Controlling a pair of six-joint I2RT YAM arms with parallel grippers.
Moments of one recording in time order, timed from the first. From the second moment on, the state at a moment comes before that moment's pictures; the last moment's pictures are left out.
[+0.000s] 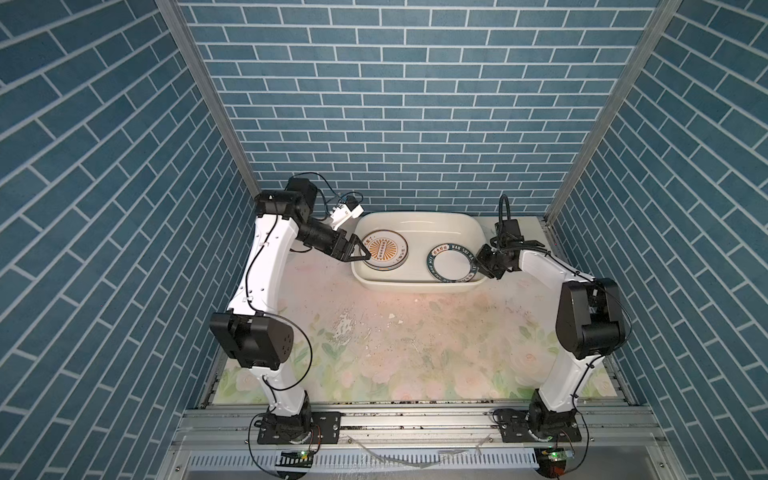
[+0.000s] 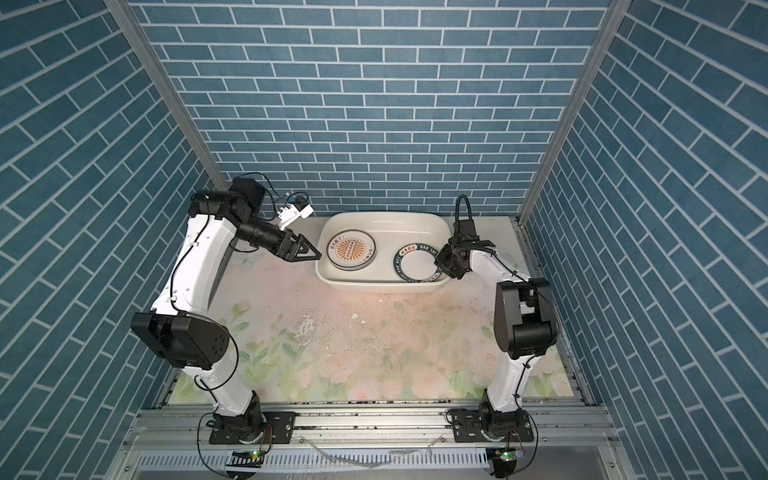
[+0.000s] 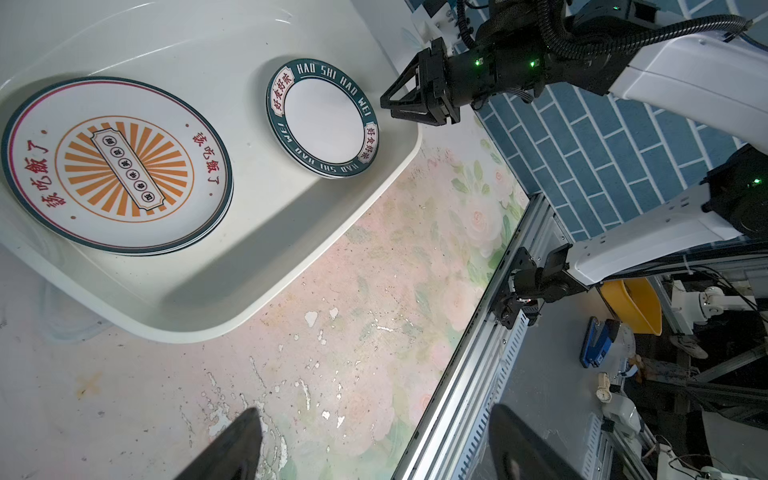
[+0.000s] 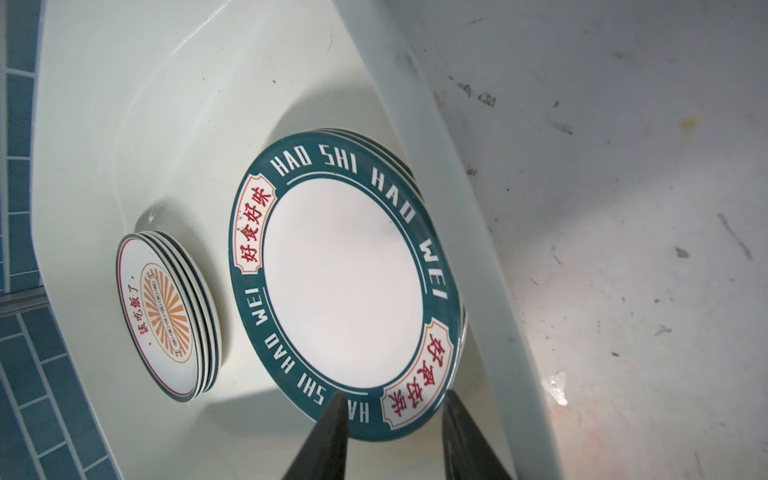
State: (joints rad) left arm -0.10 1.78 2.07 -1.58 0.80 0.45; right arm 0.20 1.85 1.37 -0.55 -0.26 0.78
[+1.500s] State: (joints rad) left arm -0.10 1.24 1.00 -0.42 -0.04 0.06; right arm 0.15 1.36 1.01 -0.12 0.08 0.22
